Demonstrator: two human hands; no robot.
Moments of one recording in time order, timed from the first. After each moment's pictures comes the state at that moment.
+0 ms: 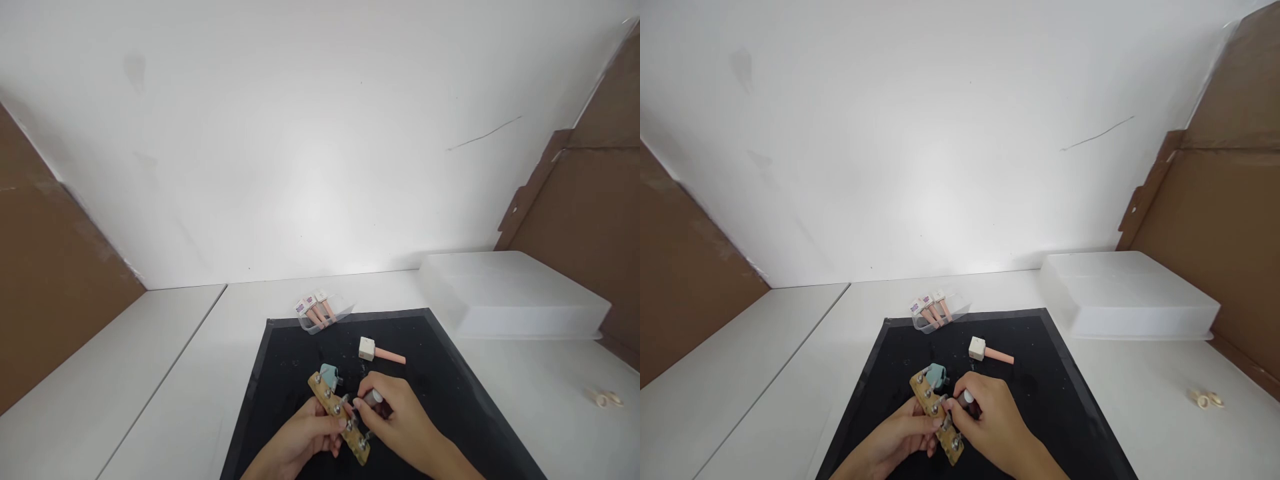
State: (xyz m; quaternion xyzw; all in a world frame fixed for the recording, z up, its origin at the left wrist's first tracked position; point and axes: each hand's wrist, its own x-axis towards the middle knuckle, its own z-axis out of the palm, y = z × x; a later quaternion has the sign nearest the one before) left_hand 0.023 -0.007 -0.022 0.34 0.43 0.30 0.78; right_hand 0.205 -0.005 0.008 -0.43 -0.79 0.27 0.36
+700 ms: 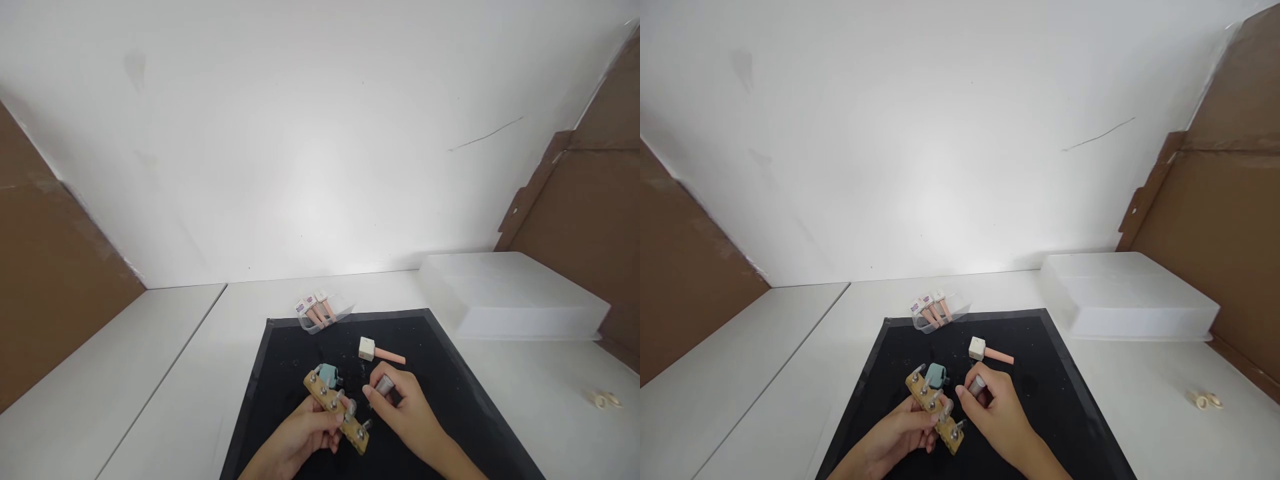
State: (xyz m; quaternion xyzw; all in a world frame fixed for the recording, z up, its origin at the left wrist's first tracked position) left_hand 0.020 -0.007 -0.016 0.33 0.42 0.31 0.79; right_hand 0.207 0.000 0.006 -0.45 -0.71 0.34 0.42
